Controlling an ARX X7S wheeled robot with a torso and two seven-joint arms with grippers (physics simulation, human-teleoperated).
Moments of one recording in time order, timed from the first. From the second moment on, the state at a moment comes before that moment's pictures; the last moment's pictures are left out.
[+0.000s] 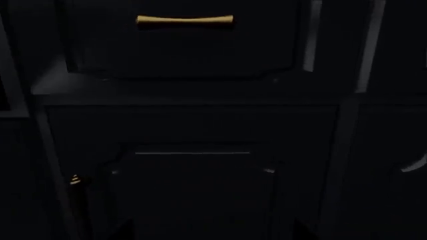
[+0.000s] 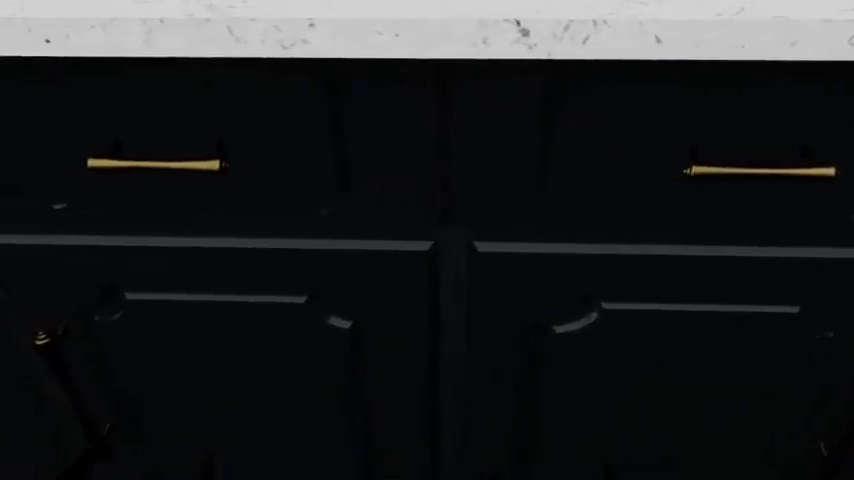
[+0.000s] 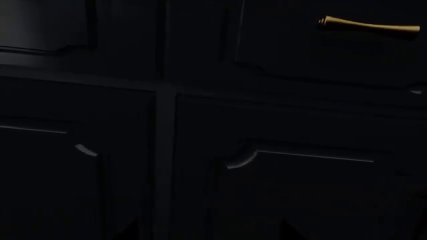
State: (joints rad) left arm -0.01 -0.18 0.21 0.00 -0.17 0.04 -0.20; right arm 0.03 0.18 -0.25 0.03 0.09 -0.01 0.24
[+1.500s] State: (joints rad) left arm -0.02 -0.21 0.25 -0.01 -0.19 0.04 -0.24; right arm 0.04 0.21 -0.29 0.03 0.12 -0.03 0.27
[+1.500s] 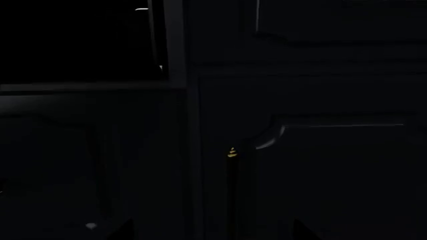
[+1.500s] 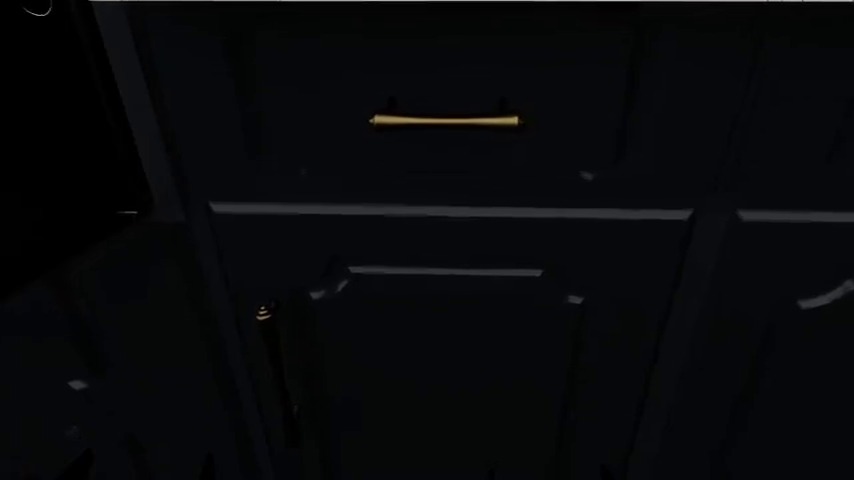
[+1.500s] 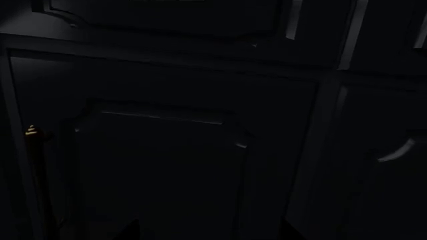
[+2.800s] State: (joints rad) left arm -0.03 -0.22 0.28 -0.01 -0.21 0.05 -0.26; right arm 0.05 0.23 -0.32 0.04 0.13 -0.02 0.29
